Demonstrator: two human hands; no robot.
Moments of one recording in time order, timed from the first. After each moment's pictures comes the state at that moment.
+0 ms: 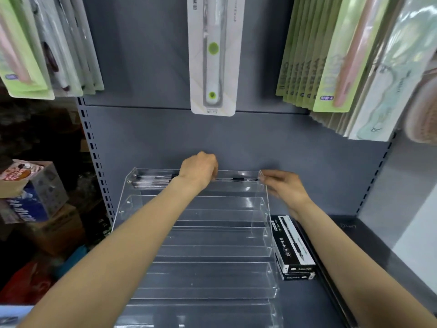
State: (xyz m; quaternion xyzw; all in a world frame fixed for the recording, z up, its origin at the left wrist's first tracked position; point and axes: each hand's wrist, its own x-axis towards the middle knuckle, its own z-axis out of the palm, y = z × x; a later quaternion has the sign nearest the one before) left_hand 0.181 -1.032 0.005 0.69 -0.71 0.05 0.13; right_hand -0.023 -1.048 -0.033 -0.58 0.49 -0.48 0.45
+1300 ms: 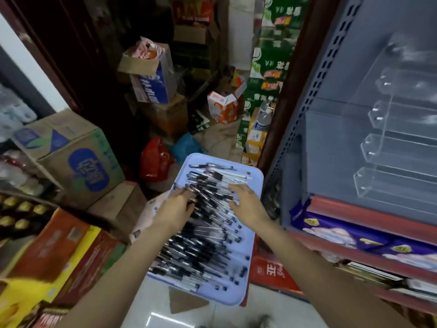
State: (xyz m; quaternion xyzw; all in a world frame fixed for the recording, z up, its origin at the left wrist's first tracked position) left_hand 0.608 -0.646 -0.275 0.80 -0.55 -0.20 0.13; right_hand 0.439 -0.746 -0.277 -0.83 0.45 -0.02 0.33
